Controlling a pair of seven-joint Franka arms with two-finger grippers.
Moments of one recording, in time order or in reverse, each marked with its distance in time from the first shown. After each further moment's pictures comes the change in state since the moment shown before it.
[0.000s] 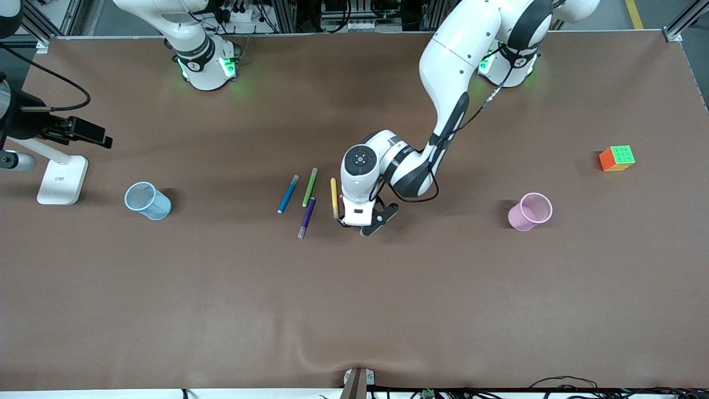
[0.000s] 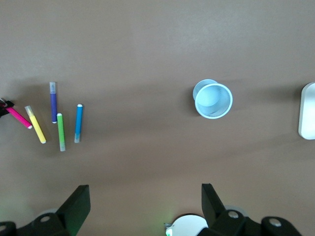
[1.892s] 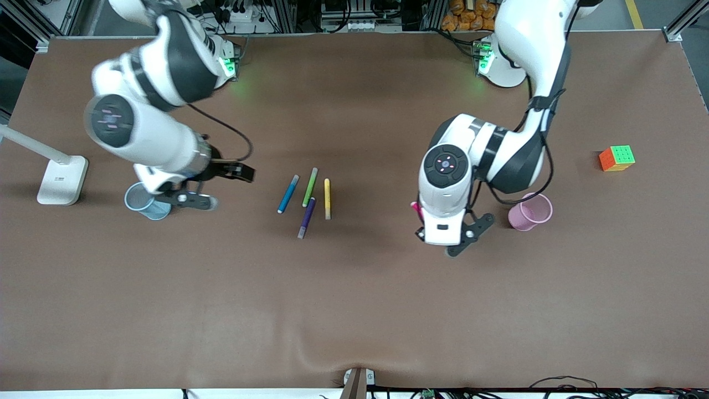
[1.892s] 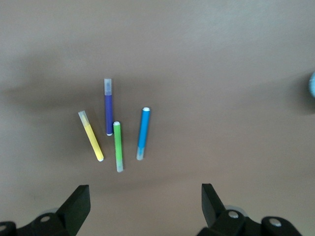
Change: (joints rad) left arm 0.206 -0.342 0.068 -0.066 0.140 -0.439 0.274; right arm 0.396 0.177 0.007 -0.190 0.070 0.401 0.400
